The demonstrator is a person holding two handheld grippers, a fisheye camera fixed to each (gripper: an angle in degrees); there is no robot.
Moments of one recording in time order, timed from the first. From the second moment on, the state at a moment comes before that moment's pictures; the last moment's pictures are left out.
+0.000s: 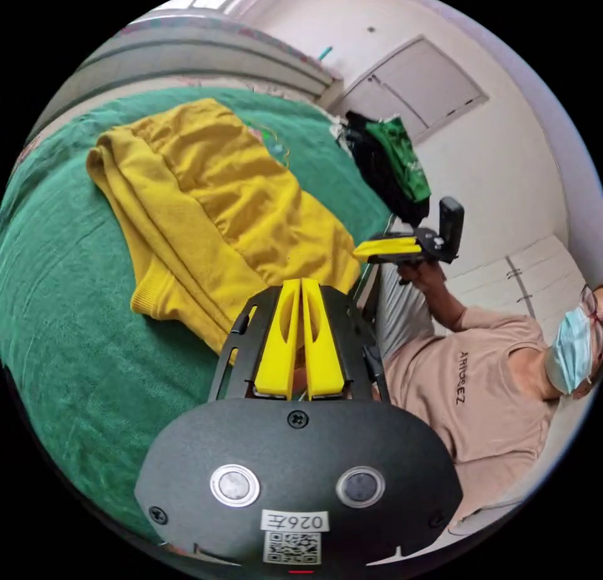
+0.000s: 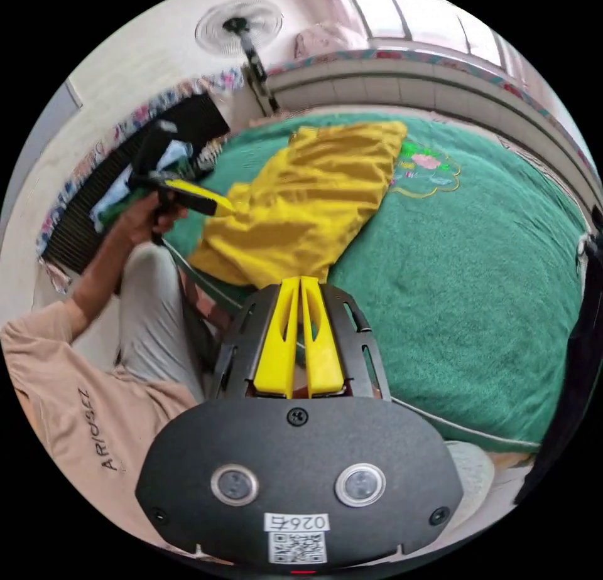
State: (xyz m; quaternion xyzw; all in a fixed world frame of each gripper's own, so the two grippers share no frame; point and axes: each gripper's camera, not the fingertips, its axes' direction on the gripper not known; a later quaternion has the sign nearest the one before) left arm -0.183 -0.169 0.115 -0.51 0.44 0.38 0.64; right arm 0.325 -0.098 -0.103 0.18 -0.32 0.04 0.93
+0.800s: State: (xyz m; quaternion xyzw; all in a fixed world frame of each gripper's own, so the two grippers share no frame) left arm -0.178 -0.180 0.351 -0.47 0.43 0.29 0.71; right arm 0.582 -0.487 0.011 0.14 -0.26 0.01 0.96
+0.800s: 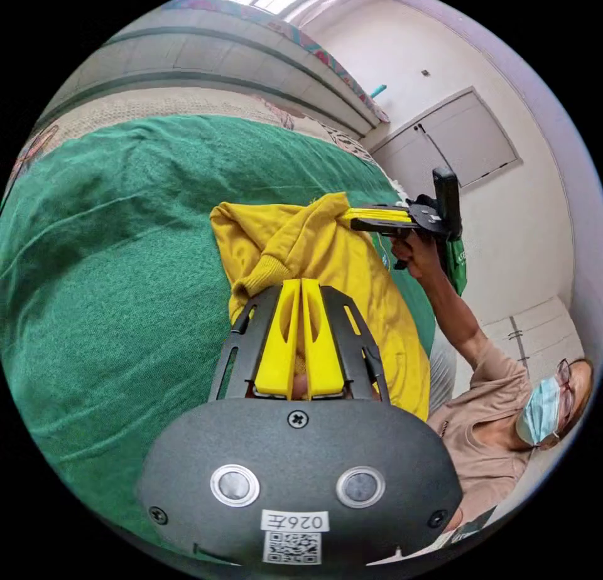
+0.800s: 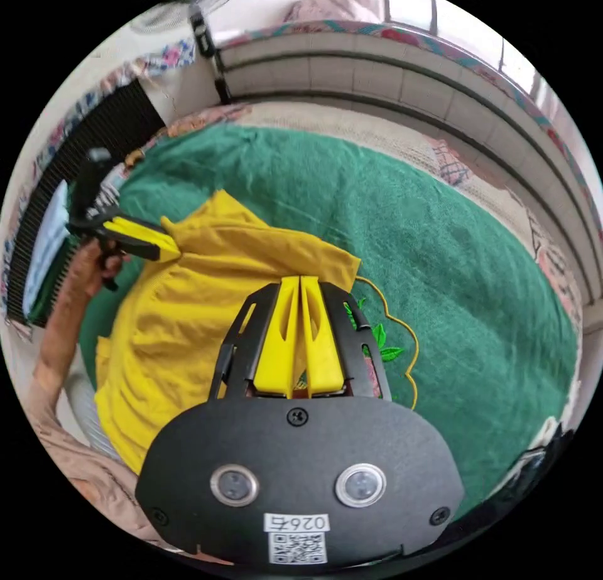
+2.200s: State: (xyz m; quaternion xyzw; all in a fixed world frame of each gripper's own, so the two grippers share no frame) left arm -0.318 0.077 -0.274 -0.11 0.32 0.72 0.61; right arm 0.316 0.077 -0.471 0.33 0.11 -0.34 0.88
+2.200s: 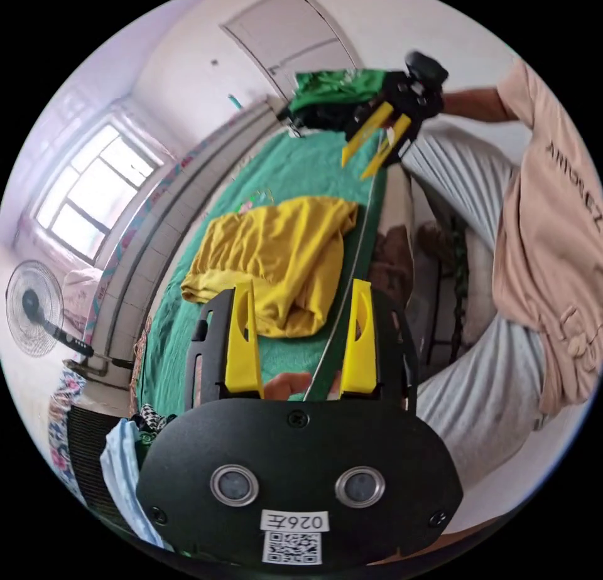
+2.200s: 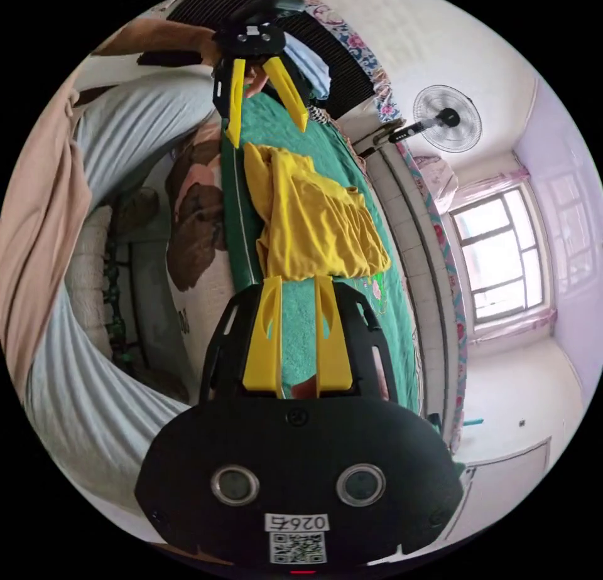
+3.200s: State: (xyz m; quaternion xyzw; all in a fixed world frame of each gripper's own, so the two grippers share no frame) left arm -0.231 -0.015 -0.269 -0.31 0.36 0.66 0.58; right arm 0.250 -0.014 -0.566 0.33 0.18 -0.40 0.84
